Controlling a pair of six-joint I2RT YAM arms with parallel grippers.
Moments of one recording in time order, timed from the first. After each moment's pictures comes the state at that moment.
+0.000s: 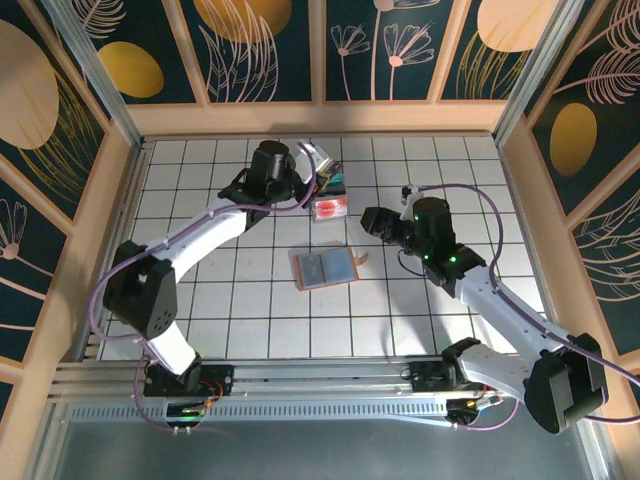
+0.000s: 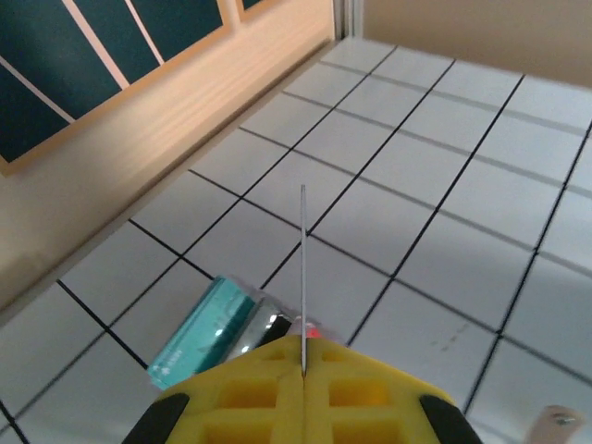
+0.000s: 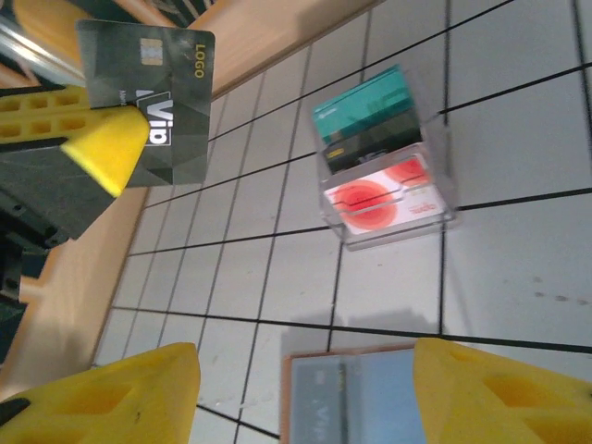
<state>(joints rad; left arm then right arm) -0.56 1.72 1.35 -0.08 0.29 0.27 0.48 1.06 0.71 -0.08 -0.17 0.70</state>
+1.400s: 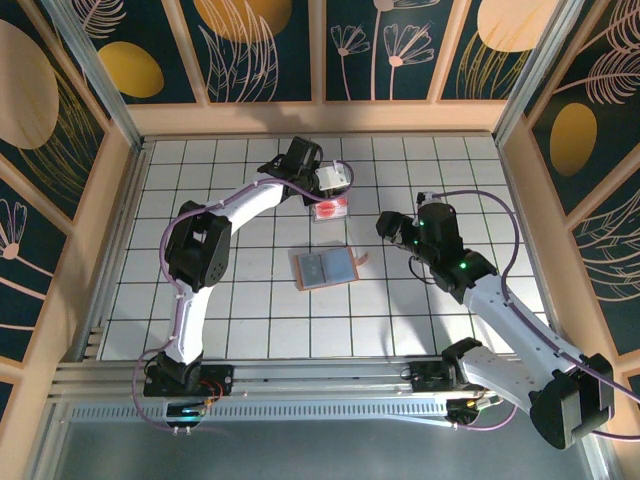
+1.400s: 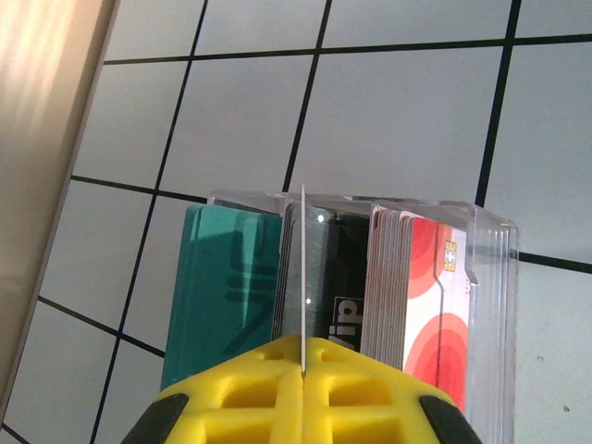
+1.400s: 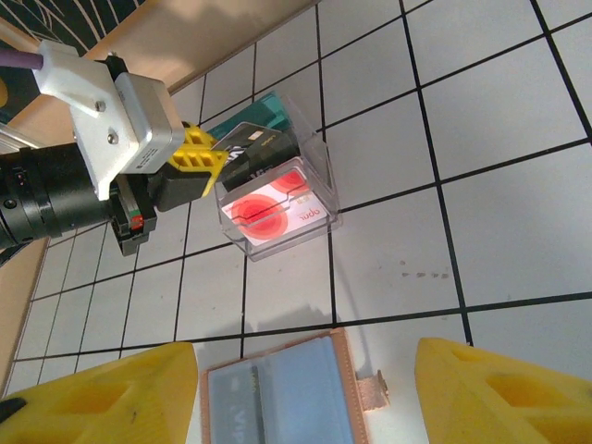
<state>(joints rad) -0.54 2.17 1.75 -0.38 0.20 0.83 0.48 0.97 0.72 -0.28 0.02 0.70</state>
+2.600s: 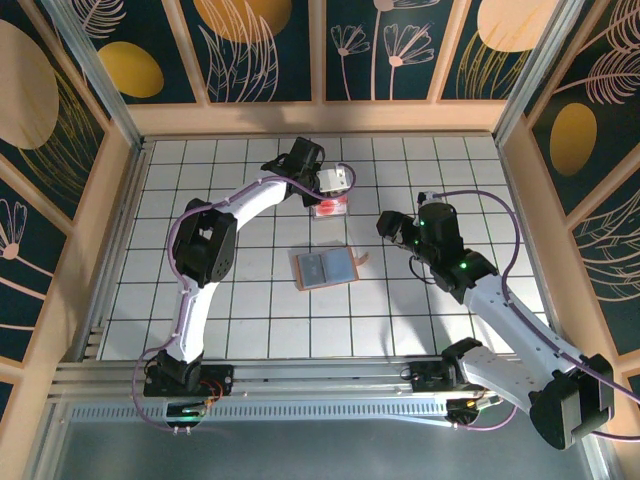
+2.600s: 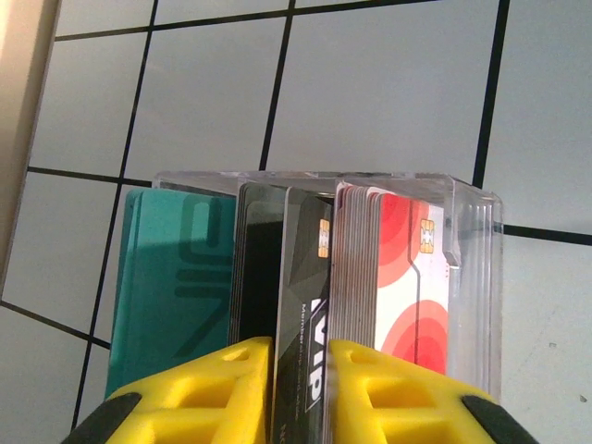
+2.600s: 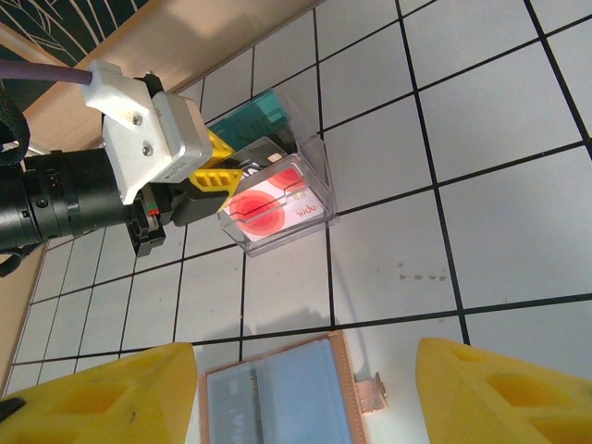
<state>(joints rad) -0.53 2.24 1.82 -0.46 0.20 0.87 0.48 0.97 0.72 -0.28 0.03 0.70</state>
